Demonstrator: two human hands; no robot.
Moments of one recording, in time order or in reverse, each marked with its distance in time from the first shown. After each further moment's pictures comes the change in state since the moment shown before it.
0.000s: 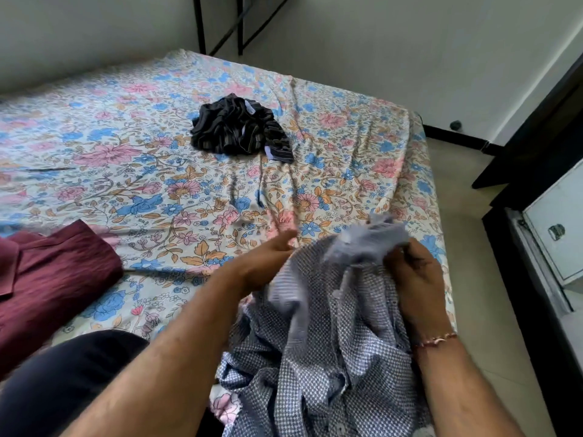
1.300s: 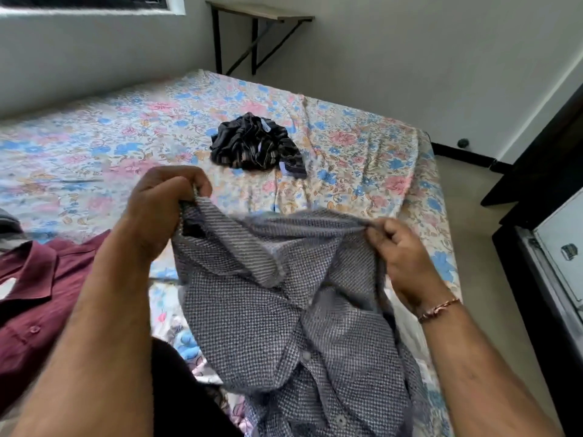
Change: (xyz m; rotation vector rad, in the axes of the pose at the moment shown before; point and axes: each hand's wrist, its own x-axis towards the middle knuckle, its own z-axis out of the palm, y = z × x) left_hand -0.100 0.041 -0.132 -0.049 0.584 0.610; right_hand 0.046 -0.019 0.034 -0.207 -0.240 0.155
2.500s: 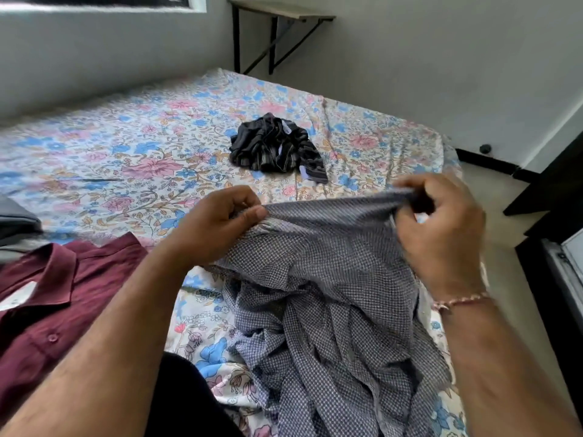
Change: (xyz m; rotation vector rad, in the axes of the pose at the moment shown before) left_hand 0.010 -0.028 0.002 0.424 -0.217 0.045; right_hand 0.016 -0.077 0.039 -0.642 0.408 -0.639
